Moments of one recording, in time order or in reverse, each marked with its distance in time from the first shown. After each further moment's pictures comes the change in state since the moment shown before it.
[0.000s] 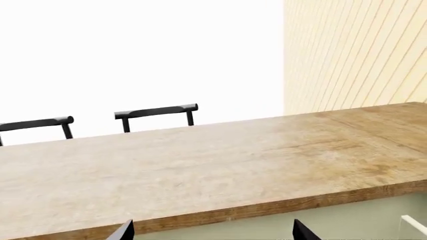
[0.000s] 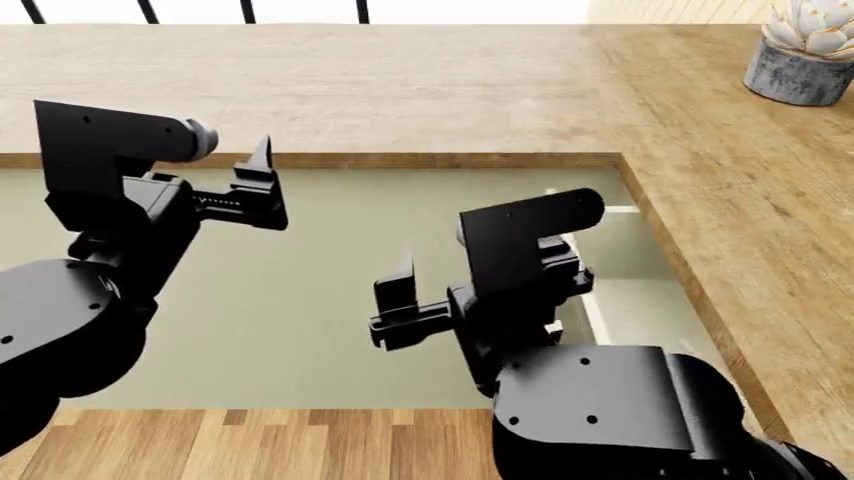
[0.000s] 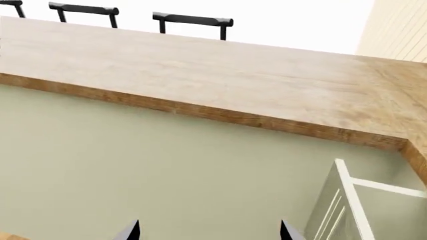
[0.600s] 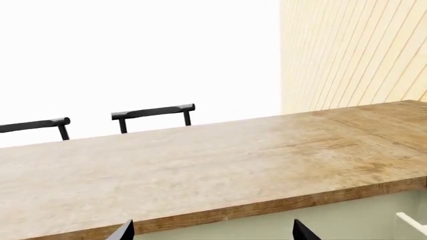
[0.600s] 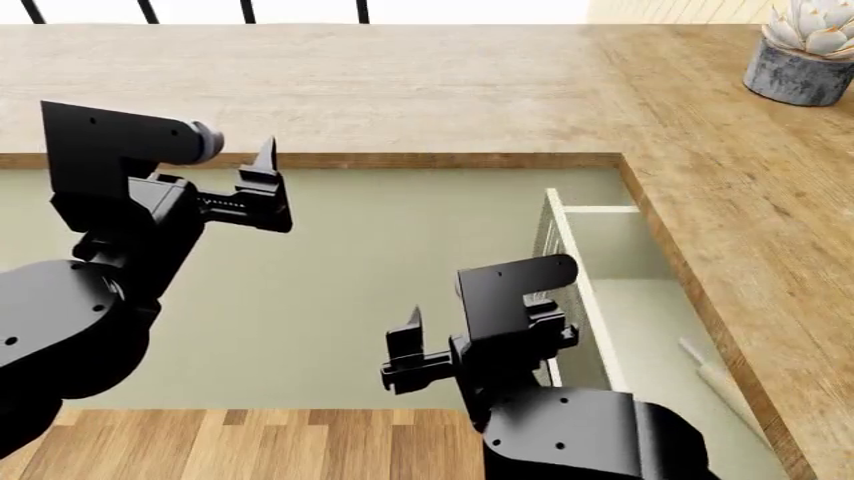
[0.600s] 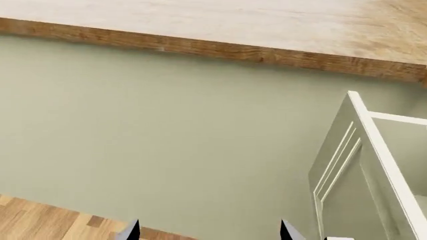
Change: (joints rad) left arm 0.002 0.005 -0.004 0.007 0.005 -0.011 0.001; right arm -0.163 0.006 -0.064 0.111 -0.128 -0.095 -0.101
